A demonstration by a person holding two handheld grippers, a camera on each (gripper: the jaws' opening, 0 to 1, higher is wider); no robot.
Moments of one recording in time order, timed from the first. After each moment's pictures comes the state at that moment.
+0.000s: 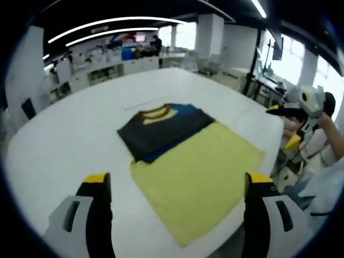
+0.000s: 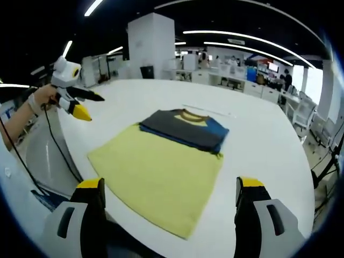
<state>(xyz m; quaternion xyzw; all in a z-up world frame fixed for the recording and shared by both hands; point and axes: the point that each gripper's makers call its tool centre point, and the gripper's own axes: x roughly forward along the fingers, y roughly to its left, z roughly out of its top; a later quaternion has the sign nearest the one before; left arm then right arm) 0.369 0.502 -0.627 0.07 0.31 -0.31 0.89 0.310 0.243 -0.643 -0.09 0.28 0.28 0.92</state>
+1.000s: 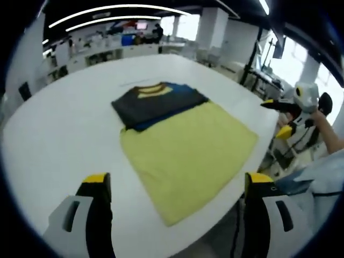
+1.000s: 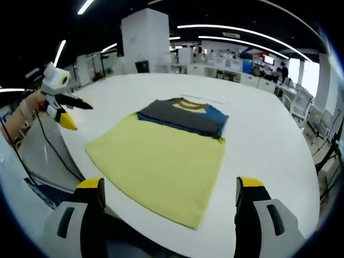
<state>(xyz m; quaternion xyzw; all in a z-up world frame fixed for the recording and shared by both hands) 0.322 0.511 -0.674 0.05 0.37 -0.32 0.87 0.296 0.241 -0.674 -0.07 0.30 0.26 0.92</state>
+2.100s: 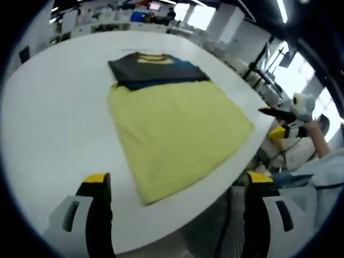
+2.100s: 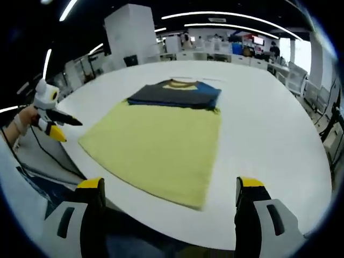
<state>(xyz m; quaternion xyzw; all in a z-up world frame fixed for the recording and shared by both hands) 0.287 0.508 -0.726 -0.03 0.44 -0.31 0.84 0.281 0.223 -0.720 -0.03 0.35 0.23 0.91</state>
